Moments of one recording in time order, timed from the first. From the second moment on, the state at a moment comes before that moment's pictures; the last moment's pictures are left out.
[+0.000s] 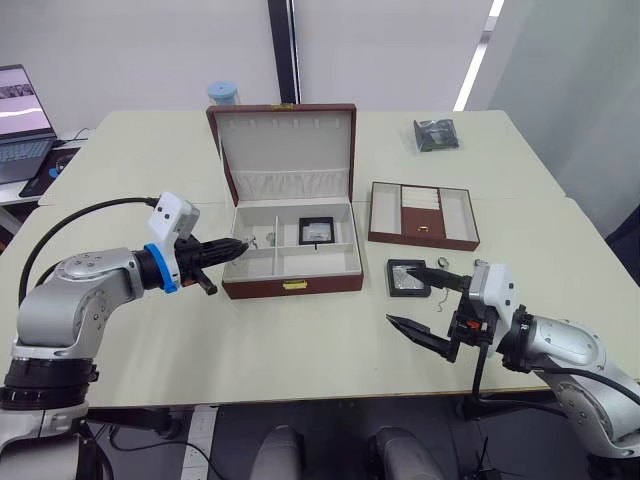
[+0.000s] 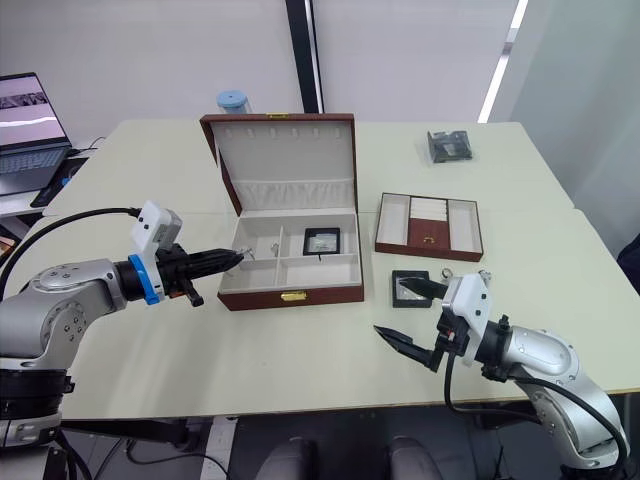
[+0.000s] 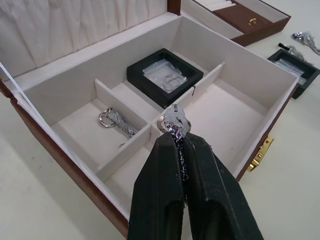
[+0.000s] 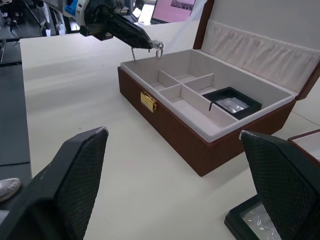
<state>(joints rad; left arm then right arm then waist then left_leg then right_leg) -0.40 0.85 0.13 -0.02 -0.54 0.70 -0.91 -0.02 -0.62 -0.01 -0.57 0.51 0.38 0.78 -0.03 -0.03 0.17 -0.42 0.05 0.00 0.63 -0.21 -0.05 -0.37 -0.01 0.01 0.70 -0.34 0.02</state>
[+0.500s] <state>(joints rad) -0.41 0.82 0.12 0.01 -0.50 0.68 -0.93 -0.02 -0.63 -0.02 -0.58 0.51 0.38 0.78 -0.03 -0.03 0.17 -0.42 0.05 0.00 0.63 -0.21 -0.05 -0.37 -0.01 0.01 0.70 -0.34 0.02</state>
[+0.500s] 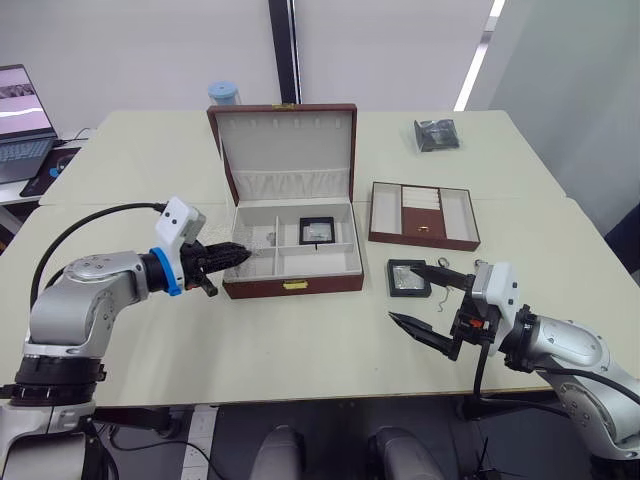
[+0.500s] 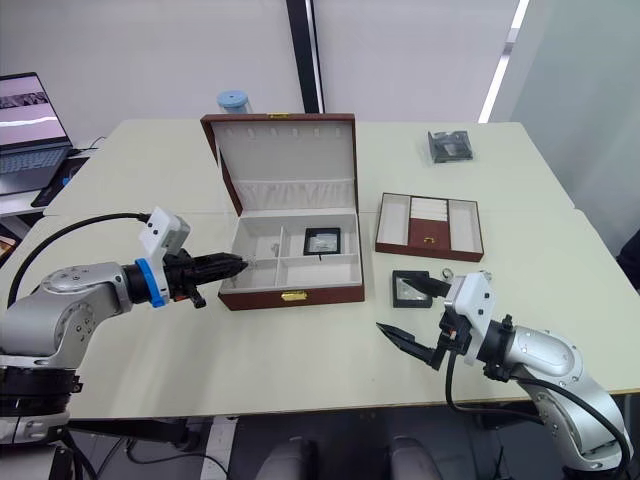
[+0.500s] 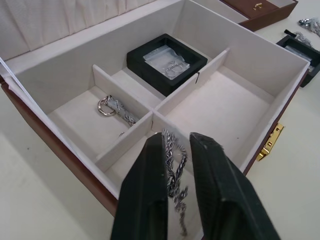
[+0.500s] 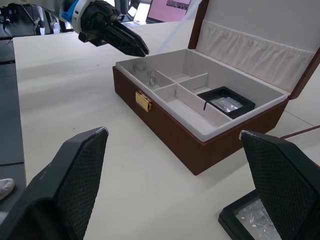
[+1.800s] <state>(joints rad) 0.14 0.78 0.62 0.11 -0.44 0.40 -0.79 -0.03 -0.73 -0.36 0.10 0.41 0.16 0.83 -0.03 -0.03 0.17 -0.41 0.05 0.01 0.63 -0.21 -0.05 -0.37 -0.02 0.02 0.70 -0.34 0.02</state>
